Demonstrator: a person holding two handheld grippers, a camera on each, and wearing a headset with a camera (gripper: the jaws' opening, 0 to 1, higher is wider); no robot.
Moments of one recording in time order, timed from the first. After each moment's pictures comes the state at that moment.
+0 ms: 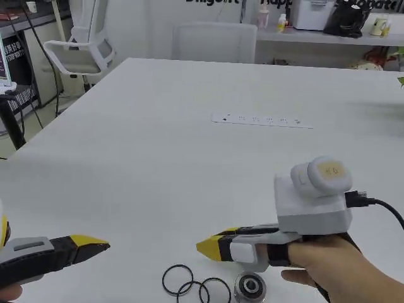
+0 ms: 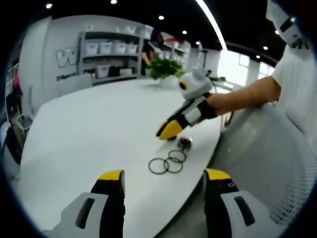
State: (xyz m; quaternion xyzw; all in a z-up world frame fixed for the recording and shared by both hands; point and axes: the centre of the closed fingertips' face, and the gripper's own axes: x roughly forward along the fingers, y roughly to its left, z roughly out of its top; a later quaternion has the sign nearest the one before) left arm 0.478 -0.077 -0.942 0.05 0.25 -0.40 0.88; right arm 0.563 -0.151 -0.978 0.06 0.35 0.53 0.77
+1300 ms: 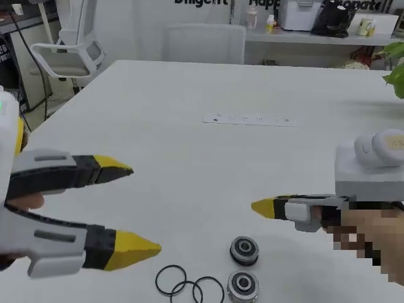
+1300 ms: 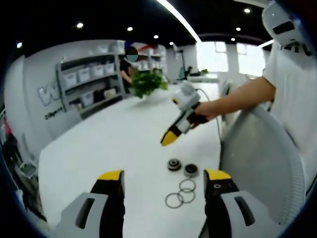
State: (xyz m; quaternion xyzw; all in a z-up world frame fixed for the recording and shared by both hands) left arm 0.525 -0.111 -0.855 0.17 0.16 -0.46 0.86; right arm 0.621 -0.234 -0.961 0.07 0.32 0.43 0.84
